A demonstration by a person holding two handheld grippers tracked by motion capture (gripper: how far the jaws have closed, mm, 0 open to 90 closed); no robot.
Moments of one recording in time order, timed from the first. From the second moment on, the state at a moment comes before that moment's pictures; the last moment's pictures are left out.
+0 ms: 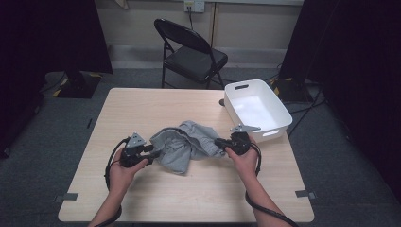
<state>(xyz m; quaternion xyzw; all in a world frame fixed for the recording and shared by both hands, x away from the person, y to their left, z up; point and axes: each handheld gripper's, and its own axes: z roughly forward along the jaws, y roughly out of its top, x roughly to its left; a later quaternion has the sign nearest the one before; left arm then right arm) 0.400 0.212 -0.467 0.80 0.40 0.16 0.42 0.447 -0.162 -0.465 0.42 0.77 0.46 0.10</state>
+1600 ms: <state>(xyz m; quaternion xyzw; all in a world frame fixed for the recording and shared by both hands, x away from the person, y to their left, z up) 0.404 0.196 -0.430 0.81 0.41 0.16 0.40 0.424 -0.181 -0.439 0.43 0.73 0.53 0.06</state>
